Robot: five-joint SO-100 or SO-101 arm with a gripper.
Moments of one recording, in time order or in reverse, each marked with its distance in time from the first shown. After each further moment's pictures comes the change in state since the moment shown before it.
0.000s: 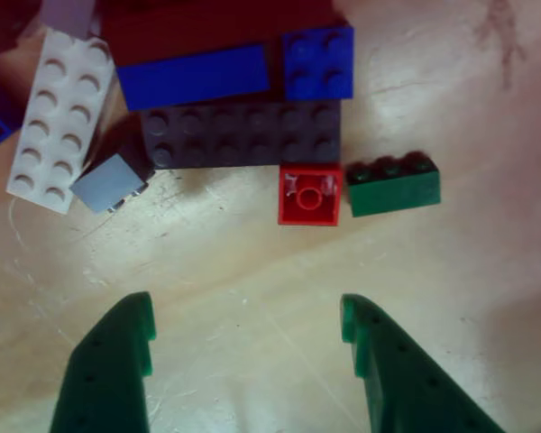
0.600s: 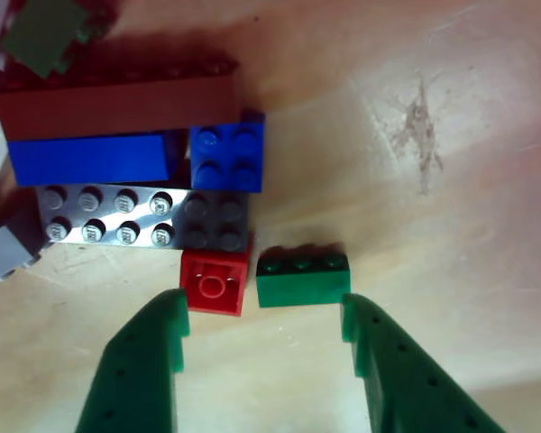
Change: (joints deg) arm 9.1 -3.0 1.4 -8.6 -13.4
